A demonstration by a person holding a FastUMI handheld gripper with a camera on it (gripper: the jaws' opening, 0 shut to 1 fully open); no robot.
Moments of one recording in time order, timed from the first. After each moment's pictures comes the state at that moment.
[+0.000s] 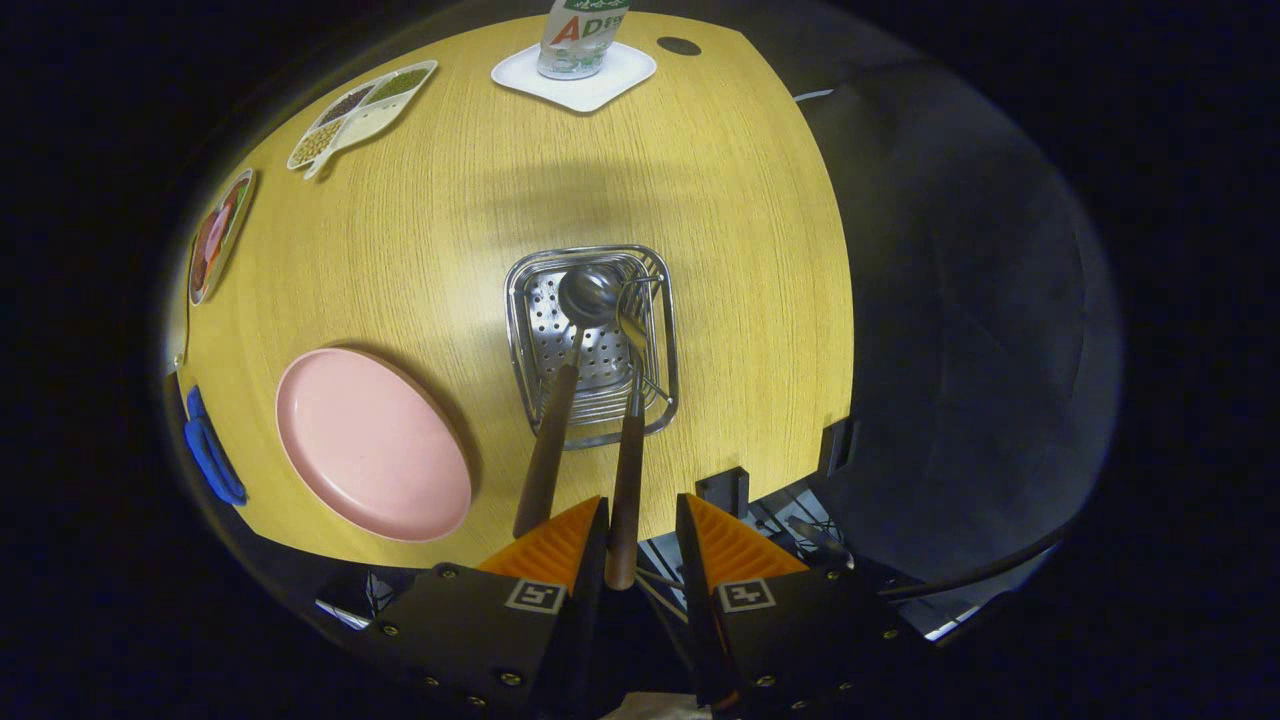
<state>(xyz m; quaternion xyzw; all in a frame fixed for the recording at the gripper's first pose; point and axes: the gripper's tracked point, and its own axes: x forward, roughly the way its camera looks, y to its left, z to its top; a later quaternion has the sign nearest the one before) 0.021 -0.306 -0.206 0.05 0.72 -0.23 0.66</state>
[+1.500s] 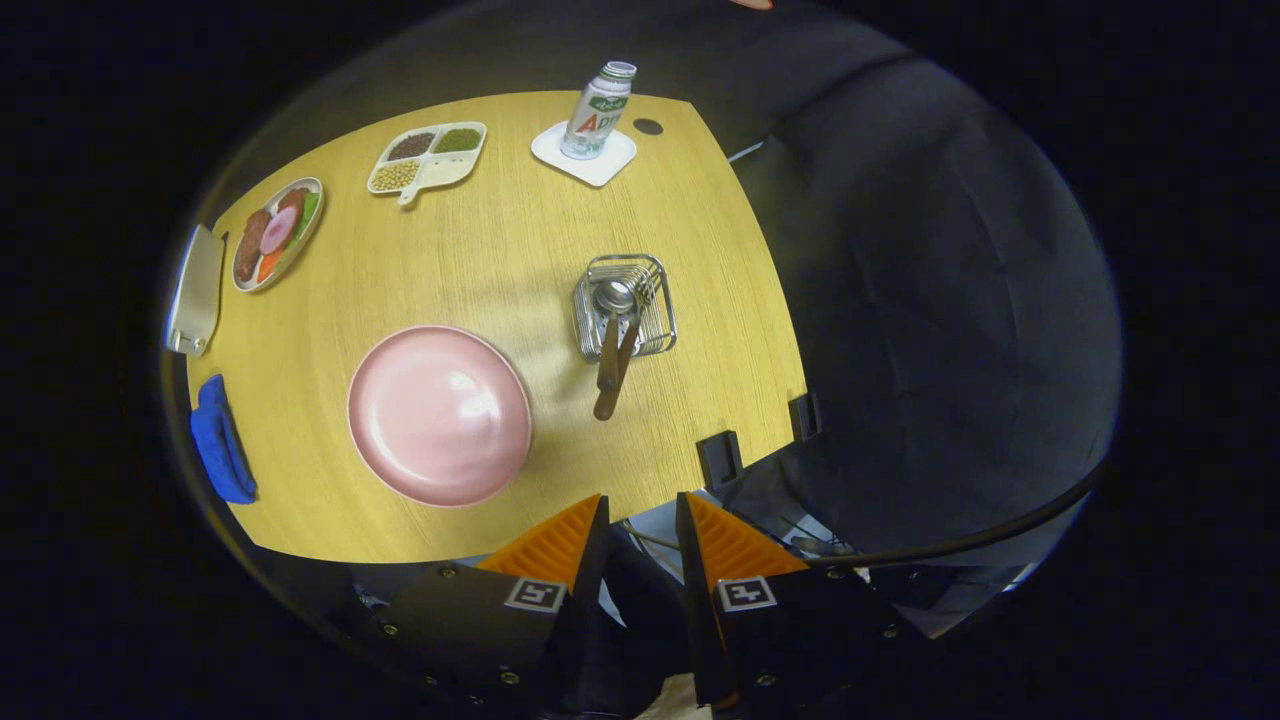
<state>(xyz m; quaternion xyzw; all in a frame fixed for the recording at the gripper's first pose) -0.016 -0.211 -0.119 0.02 0.58 -0.28 0.76</state>
